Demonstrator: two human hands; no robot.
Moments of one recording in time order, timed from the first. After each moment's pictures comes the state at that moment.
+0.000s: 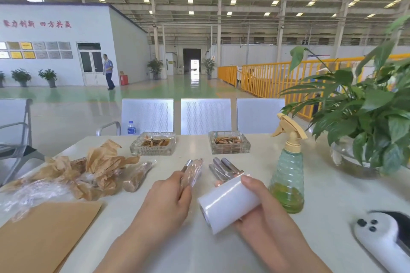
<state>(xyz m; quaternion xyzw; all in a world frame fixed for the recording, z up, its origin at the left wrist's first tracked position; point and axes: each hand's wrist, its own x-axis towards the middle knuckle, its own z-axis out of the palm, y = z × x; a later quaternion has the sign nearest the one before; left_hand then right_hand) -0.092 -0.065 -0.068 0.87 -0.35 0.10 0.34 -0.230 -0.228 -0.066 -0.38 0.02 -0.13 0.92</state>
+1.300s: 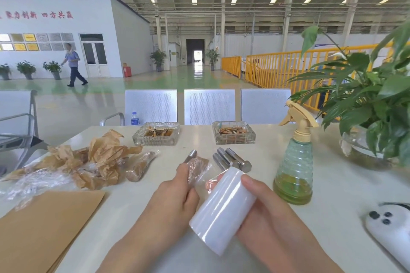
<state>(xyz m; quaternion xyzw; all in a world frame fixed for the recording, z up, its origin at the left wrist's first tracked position) -0.107 -0.055 -0.077 0.83 -0.39 0.06 0.39 -0.239 -0.201 -0.044 -0.33 0.06 -0.04 0.94</state>
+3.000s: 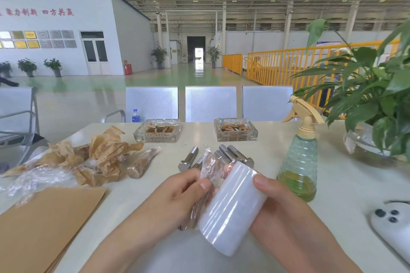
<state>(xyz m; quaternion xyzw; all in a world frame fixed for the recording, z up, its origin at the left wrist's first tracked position) -0.127 -0.044 -0.055 0.70 -0.40 -0.18 0.57 -0.226 -0.220 -0.060 -0.44 0.11 -0.17 0.87</state>
